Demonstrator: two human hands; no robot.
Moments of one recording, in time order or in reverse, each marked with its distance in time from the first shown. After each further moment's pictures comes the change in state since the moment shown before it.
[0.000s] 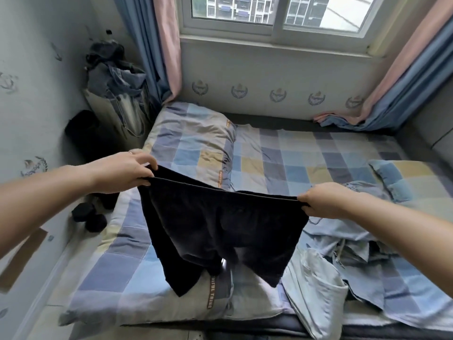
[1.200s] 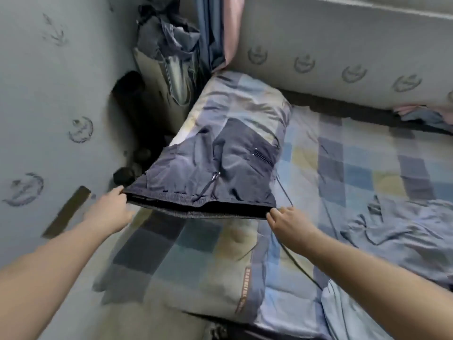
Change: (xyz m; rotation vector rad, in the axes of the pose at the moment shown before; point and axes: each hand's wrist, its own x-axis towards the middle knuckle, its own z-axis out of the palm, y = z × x) left_hand -0.124 -0.029 0.145 -0.199 -0.456 -1.281; right_hand 0.193 -0.158 0.022 -0.135 0.417 -0.334
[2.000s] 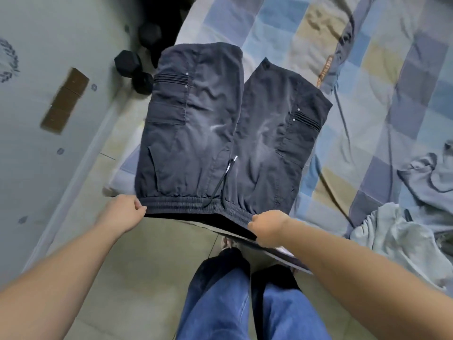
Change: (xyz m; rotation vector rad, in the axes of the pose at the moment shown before) left_hand -0.071 -0.051 0.244 -0.247 -0.421 -0.264; right_hand 0.033 -0.212 0.126 0.436 -0.799 -0.437
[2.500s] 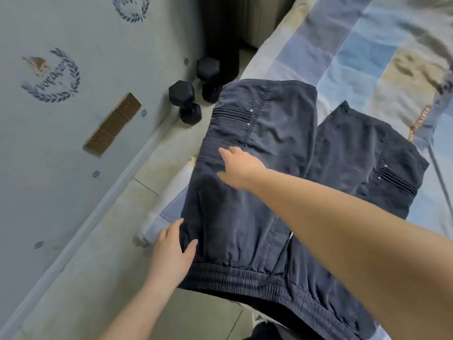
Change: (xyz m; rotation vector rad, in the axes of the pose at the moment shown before) left_hand 0.073 -0.008 0.031 -0.513 0.219 -0.022; right_hand 0.215 -0.004 -0.256 0.362 0.548 0.133
